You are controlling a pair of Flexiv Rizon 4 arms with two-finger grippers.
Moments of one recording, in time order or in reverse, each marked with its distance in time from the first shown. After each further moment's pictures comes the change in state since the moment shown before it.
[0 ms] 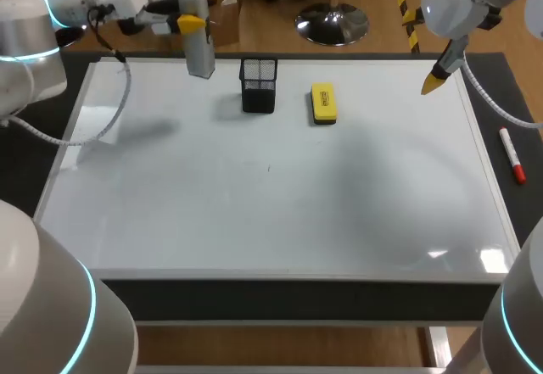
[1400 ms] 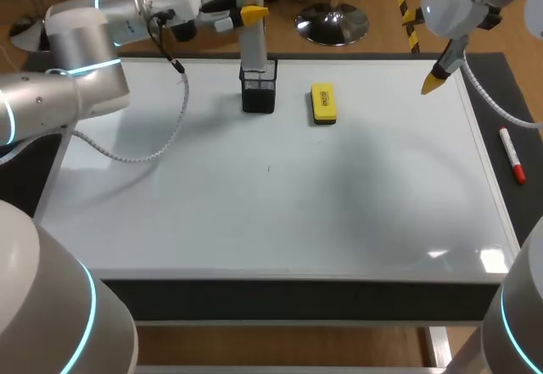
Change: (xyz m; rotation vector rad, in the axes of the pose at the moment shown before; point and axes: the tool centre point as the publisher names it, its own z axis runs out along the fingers) left arm -0.049 0.022 0.085 0.058 -0.232 -0.009; right arm 0.000 0.000 0.000 0.000 0.000 0.000
